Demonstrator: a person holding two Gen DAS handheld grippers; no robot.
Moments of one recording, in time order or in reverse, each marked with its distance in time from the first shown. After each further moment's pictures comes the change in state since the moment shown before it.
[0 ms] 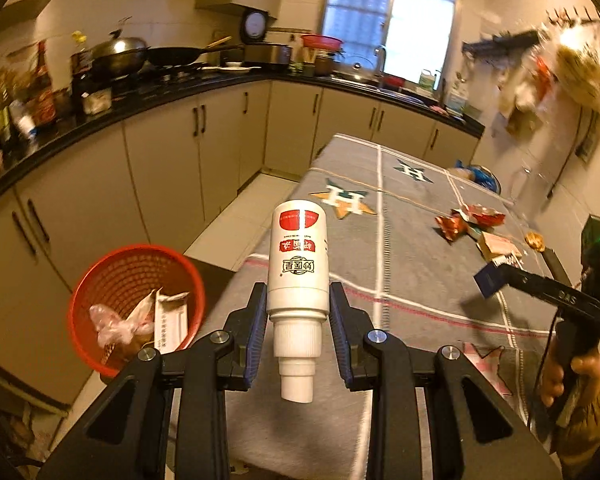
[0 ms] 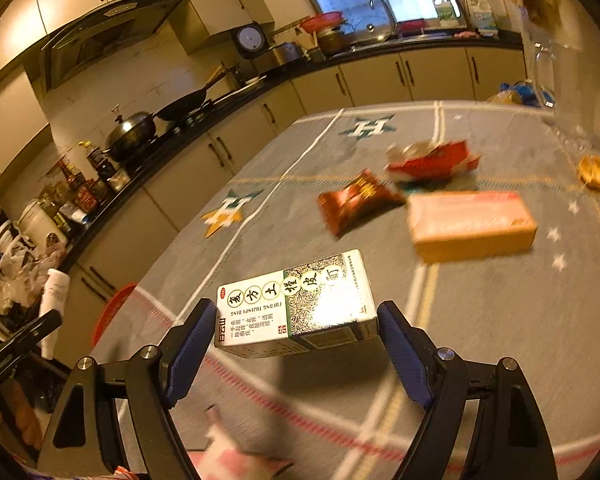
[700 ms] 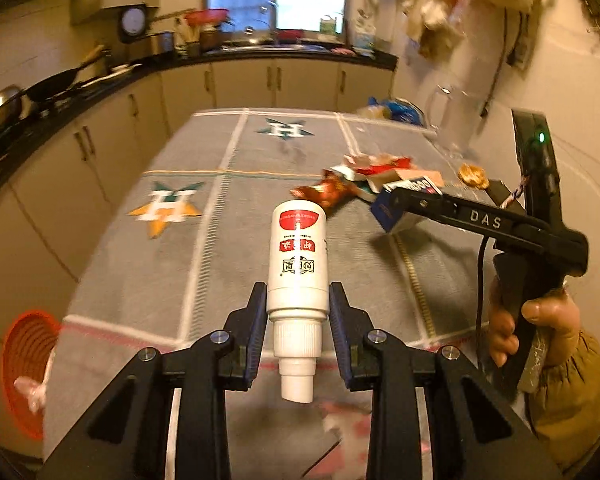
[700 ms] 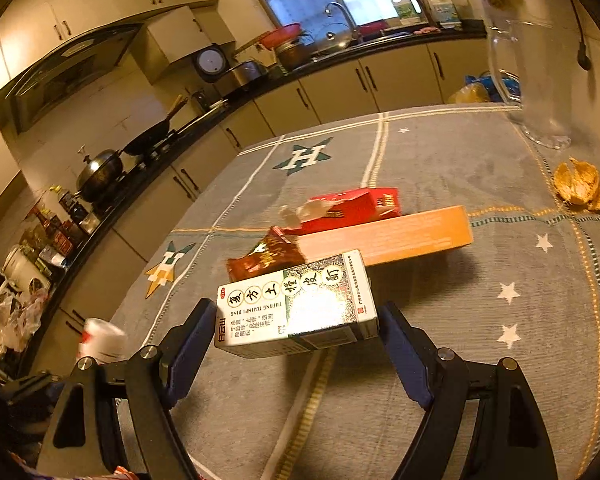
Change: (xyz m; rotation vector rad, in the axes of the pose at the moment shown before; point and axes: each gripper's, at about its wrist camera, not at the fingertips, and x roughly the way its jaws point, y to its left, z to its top) left arm 0.079 -0.178 0.019 0.281 0.131 -0.177; right arm 0.008 -0.087 0.052 0.078 -0.065 -0.057
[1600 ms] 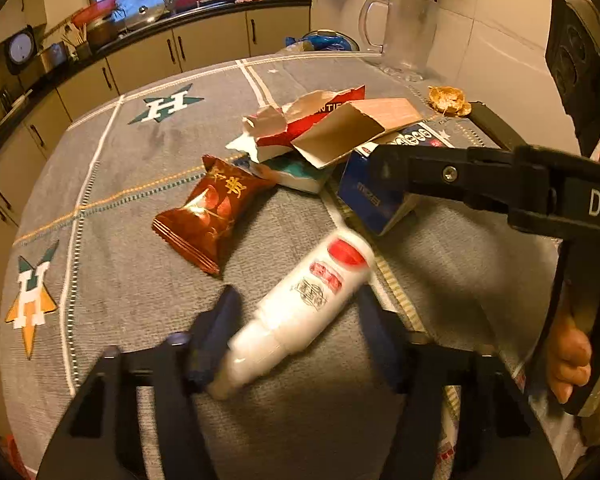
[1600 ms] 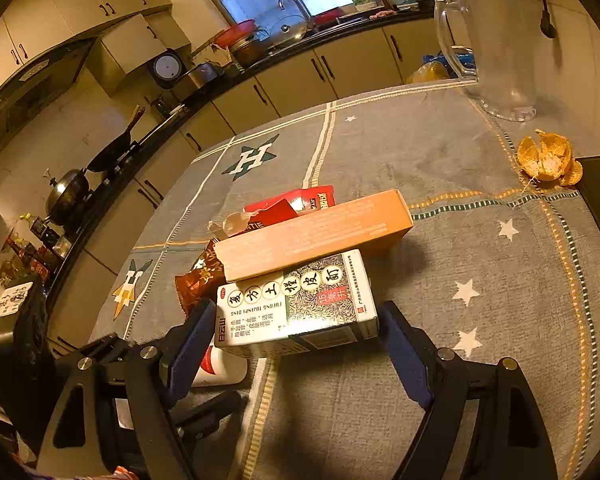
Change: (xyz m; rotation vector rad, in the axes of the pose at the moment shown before) left arm 0.150 -0.069 0.044 0.310 0.189 -0.162; right arm 0.003 -0.036 0.011 0.132 0.025 -0.101
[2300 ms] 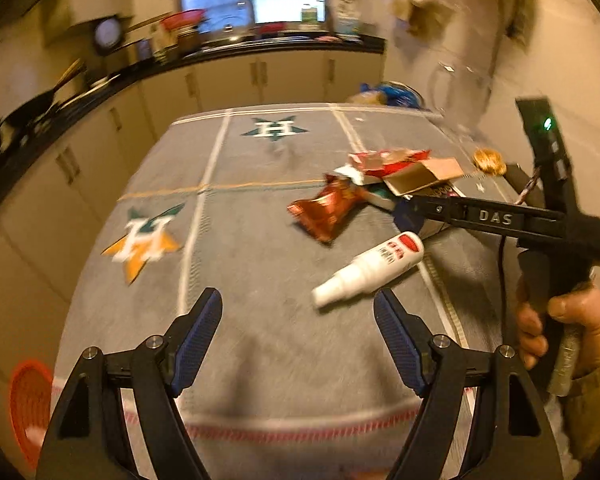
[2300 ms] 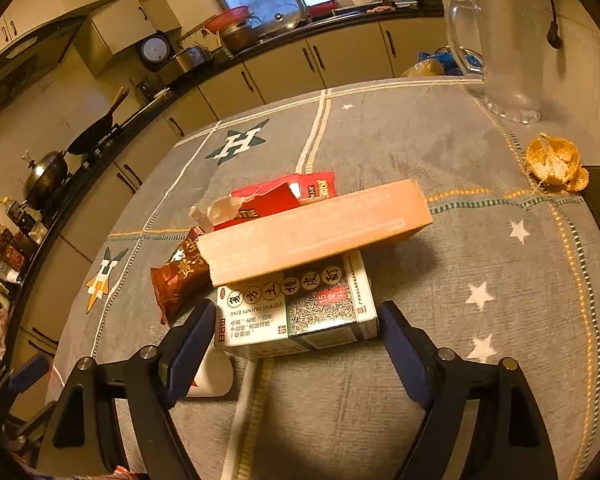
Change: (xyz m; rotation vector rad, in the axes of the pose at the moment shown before) left arm -0.081 0.031 -0.041 -0.173 -0.140 0.158; right arm 0.020 0.010 -0.002 -0.034 0.031 -0.089
